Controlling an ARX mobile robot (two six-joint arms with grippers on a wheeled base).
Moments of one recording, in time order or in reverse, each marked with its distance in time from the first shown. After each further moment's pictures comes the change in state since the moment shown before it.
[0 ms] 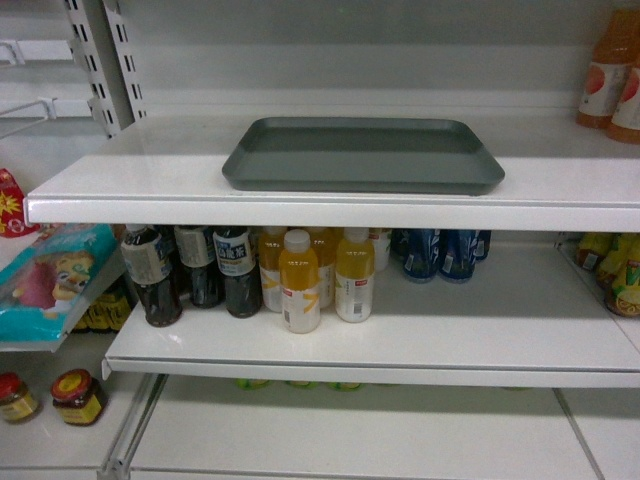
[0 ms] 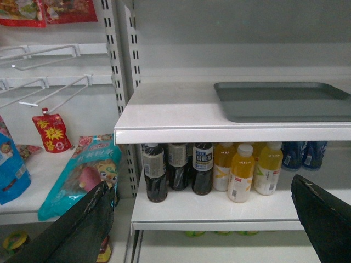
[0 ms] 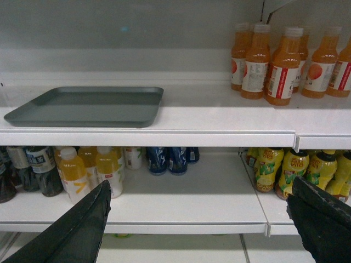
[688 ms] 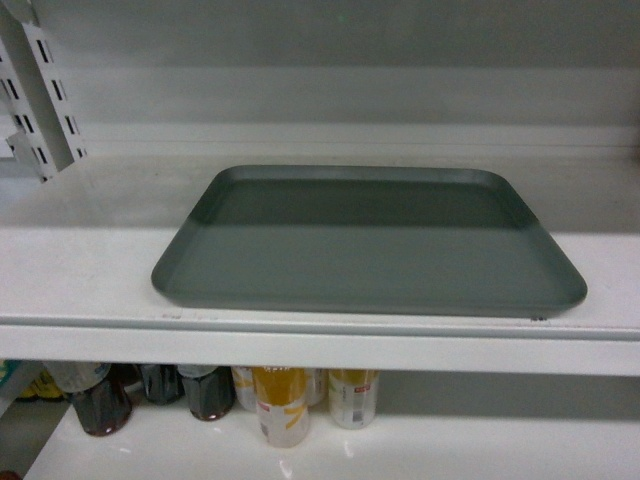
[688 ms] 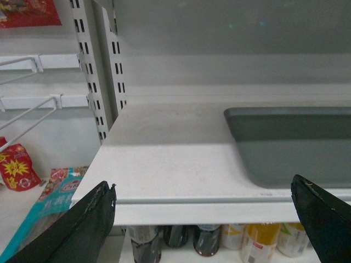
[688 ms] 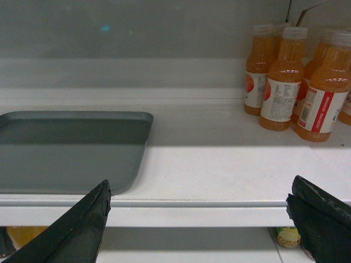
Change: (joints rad) left arm 0.000 0.000 0.000 -0.003 0.000 0.000; right arm 0.000 0.000 0.000 -0.006 0.000 0.000
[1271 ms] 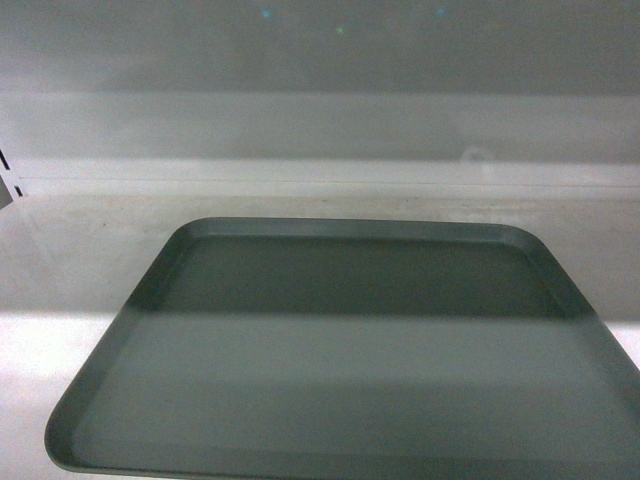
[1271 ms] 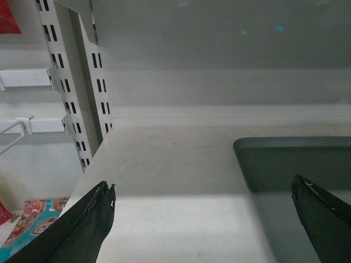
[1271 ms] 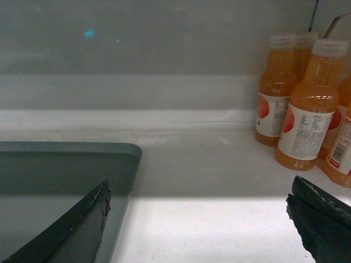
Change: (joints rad) left arm 0.000 0.000 0.000 0.003 0.000 0.000; right arm 0.000 0.000 0.000 0.005 0.000 0.000
